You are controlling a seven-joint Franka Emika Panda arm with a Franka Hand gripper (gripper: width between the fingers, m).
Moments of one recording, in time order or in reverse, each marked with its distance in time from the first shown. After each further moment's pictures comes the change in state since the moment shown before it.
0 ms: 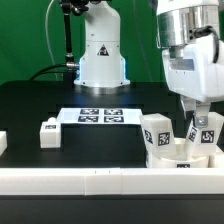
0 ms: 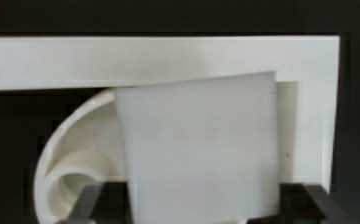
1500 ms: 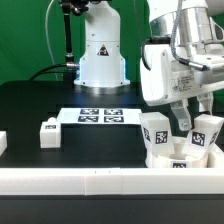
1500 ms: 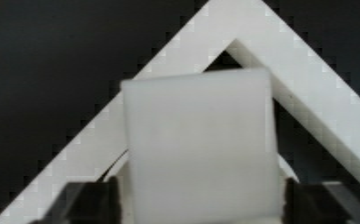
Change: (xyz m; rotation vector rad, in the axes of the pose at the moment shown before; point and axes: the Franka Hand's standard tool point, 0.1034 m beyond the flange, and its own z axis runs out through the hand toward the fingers) arm -0.001 0.003 0.003 0.082 -0.088 0.720
